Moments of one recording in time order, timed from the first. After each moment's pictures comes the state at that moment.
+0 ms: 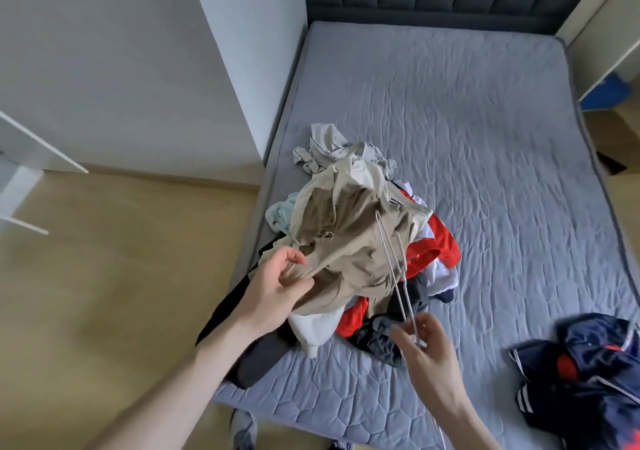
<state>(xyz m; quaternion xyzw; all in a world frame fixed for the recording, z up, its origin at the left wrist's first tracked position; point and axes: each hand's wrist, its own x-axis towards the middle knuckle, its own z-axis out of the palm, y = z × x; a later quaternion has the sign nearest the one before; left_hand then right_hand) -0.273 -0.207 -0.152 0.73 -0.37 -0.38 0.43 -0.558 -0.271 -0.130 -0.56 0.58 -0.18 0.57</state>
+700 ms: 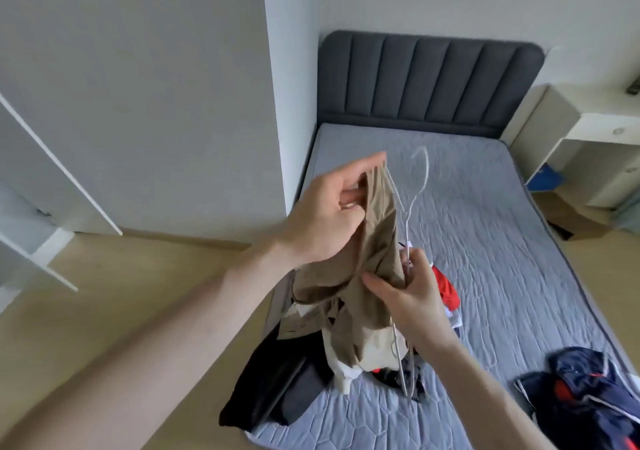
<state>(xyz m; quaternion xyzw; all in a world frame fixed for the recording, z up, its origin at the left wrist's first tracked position) -0.235 -0.107 0.198 0.53 -0.59 -0.30 0.53 -0.423 -0.134 0.109 -0.61 0.41 -0.34 0.58</state>
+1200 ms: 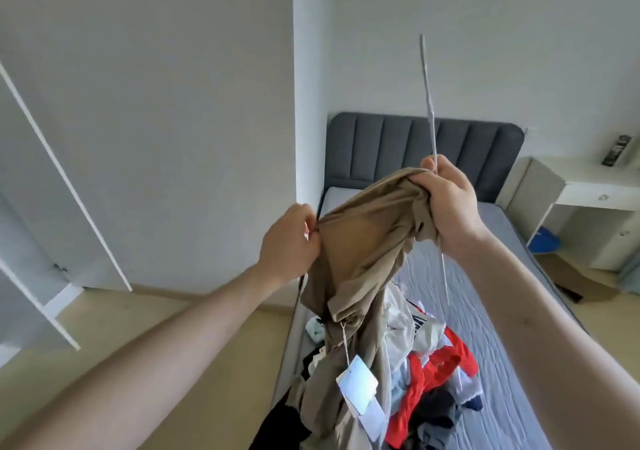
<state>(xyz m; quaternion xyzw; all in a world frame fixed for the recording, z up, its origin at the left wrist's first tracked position) -0.126 -0.087 0.186 0.74 -0.54 0.02 0.39 -0.353 -0.171 0.298 -0.59 0.25 -0.48 0.60</state>
